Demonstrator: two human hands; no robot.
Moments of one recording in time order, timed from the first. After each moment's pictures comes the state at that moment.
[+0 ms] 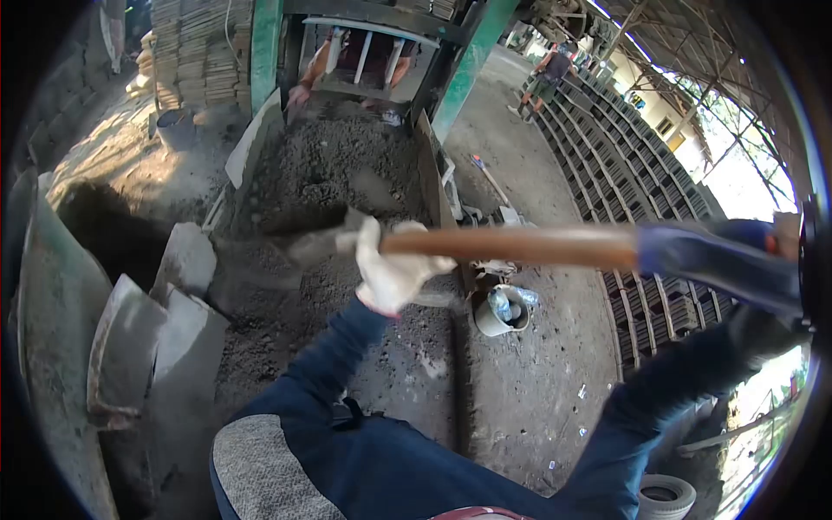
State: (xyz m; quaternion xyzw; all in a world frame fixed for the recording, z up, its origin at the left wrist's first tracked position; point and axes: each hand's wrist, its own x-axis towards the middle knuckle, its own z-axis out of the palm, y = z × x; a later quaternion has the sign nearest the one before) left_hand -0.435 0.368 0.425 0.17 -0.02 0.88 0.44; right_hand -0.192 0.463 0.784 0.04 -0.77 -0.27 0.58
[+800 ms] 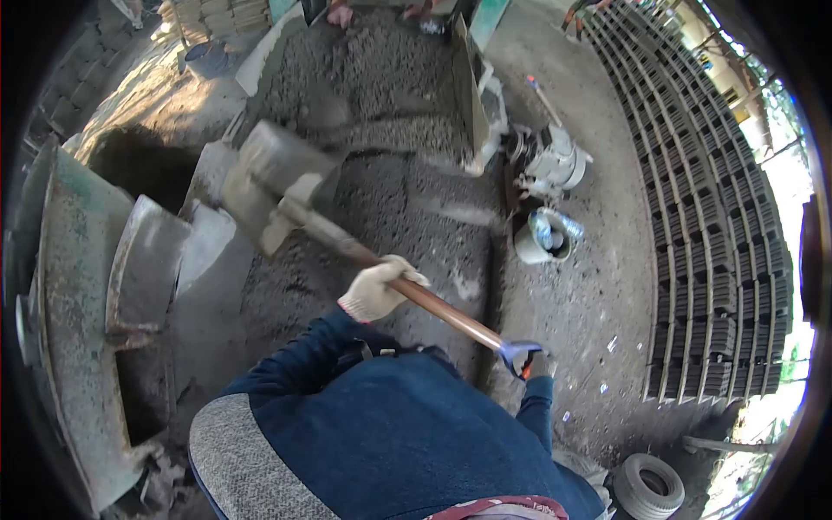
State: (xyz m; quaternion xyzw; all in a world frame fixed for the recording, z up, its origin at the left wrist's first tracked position) left_hand -0.299 0.297 0.255 -0.01 0.17 0.85 0.50; right_hand 0.062 0.622 0.131 -0.68 -0.44 0.53 0.25
